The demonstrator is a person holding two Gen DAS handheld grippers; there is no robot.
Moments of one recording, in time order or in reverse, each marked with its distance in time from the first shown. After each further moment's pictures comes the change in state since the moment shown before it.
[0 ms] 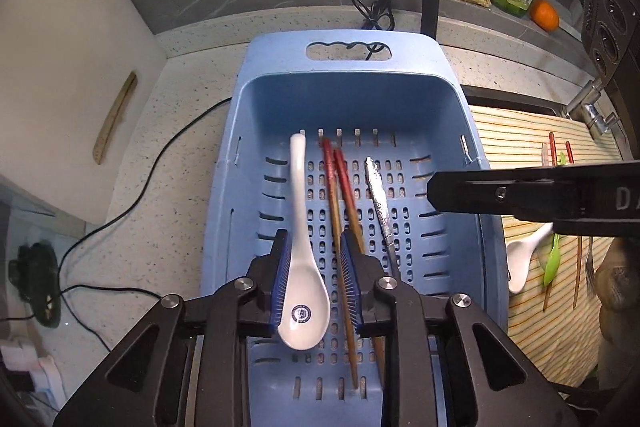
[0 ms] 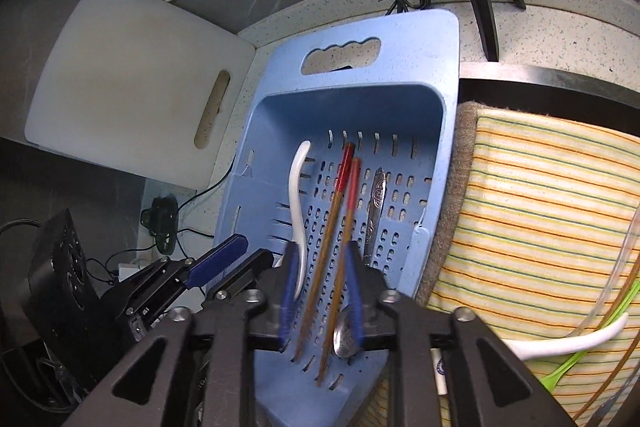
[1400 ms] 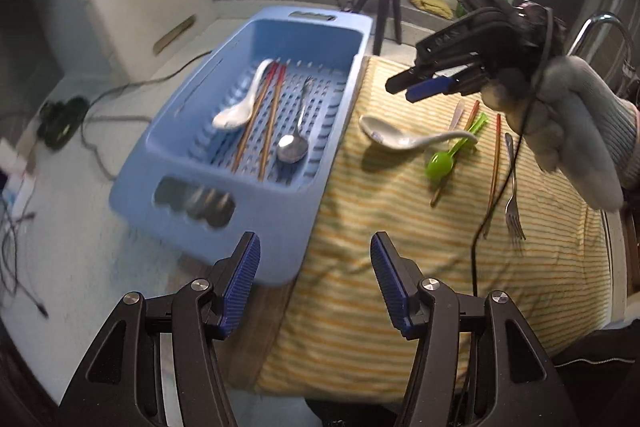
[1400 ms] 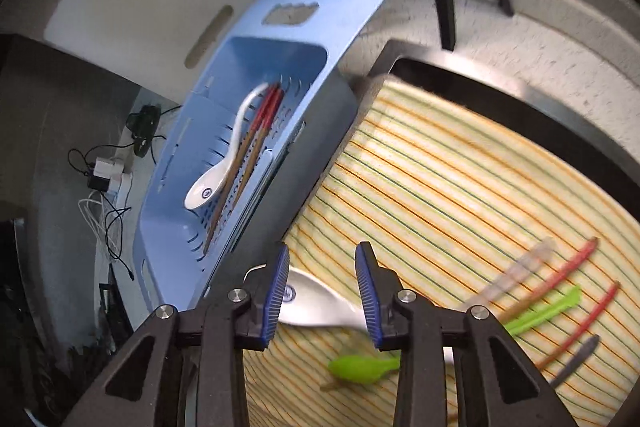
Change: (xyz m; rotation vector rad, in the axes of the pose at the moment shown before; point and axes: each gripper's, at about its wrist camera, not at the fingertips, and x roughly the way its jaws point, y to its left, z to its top) left arm -0.100 -0.116 -0.155 -0.289 -0.097 0.056; right arm -0.013 -0.066 0.000 -0.294 0.239 -0.040
